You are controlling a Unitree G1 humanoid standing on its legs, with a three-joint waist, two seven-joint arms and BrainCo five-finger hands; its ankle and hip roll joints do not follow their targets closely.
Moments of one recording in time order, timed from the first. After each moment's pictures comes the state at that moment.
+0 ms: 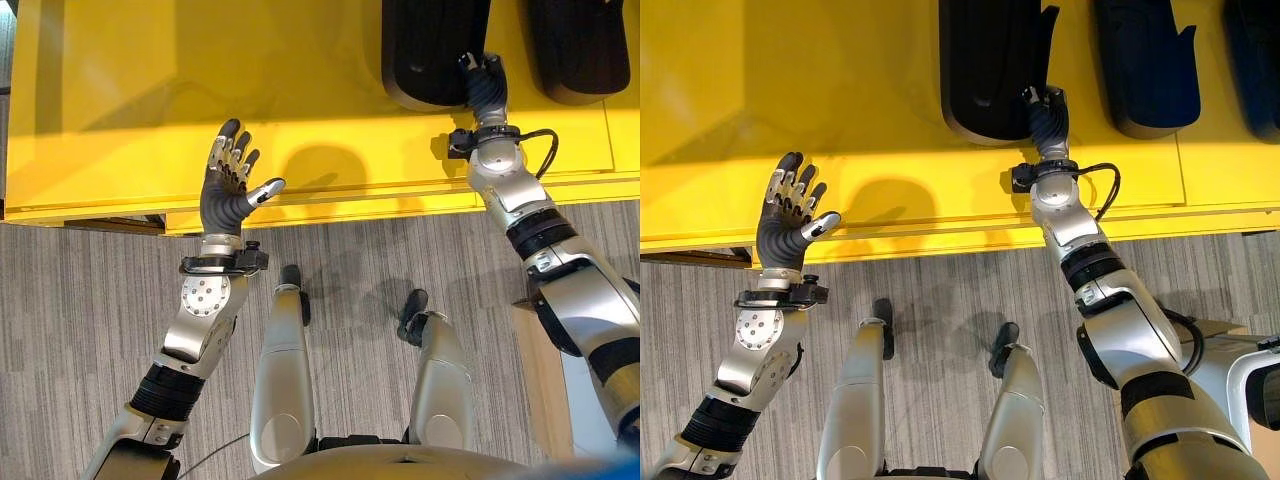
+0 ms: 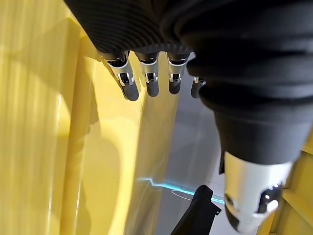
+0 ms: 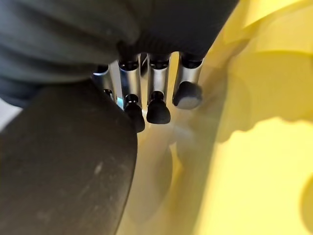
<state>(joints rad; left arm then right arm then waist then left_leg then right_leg) -0.18 0.50 -0.19 -0.13 -0.52 -0.32 0.29 -1.08 -0.45 0.44 0.77 0.45 -0.15 -0.42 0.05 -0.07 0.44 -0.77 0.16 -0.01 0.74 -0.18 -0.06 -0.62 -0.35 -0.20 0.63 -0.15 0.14</state>
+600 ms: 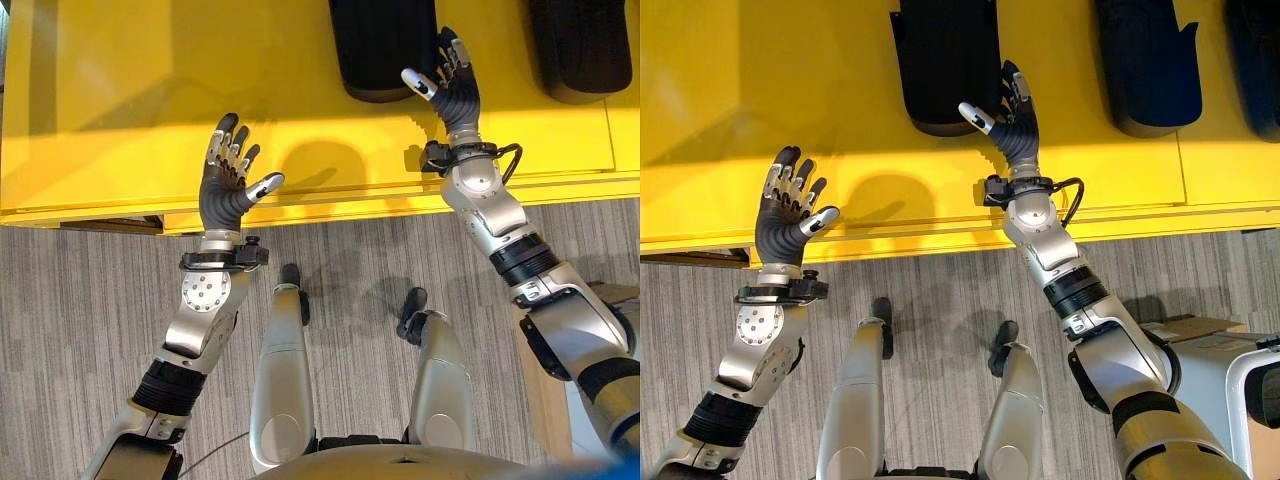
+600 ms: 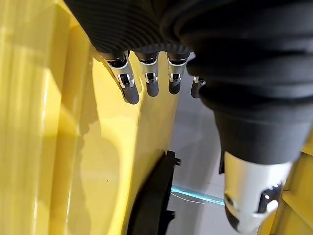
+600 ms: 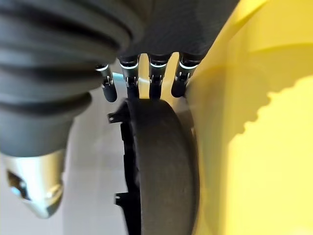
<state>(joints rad) -0.20 0.49 -0.19 -0.12 -0.52 -0.32 0.29 -0.93 -0.40 0.41 0.44 0.53 -0.18 -0.40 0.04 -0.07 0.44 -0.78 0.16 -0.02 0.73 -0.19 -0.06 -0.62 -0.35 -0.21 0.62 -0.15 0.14</state>
